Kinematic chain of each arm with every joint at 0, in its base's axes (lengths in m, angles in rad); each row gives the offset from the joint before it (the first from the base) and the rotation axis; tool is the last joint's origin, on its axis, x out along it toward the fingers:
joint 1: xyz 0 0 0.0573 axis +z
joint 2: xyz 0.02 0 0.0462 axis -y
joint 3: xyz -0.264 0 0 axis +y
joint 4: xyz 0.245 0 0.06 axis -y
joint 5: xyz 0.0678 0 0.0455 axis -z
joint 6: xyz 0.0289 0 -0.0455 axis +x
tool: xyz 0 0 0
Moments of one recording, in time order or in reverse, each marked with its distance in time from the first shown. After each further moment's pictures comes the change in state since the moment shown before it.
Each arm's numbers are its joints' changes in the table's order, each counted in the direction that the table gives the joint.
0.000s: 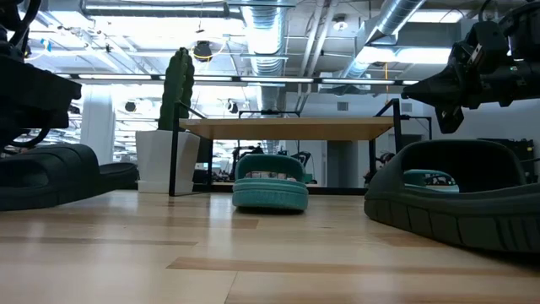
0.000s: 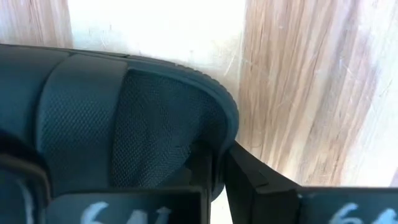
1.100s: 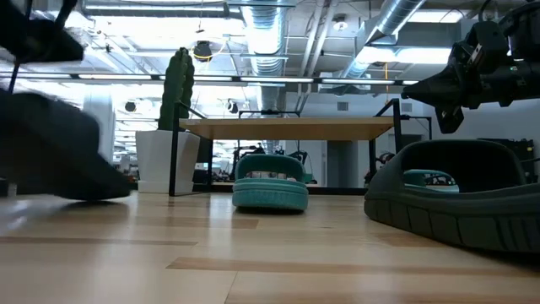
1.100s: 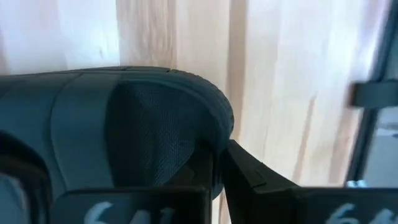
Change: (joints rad) left arm -0.021 0.000 -0.388 -0.185 0.133 0.052; right arm 0.000 0.000 0.000 0.000 0.000 0.000
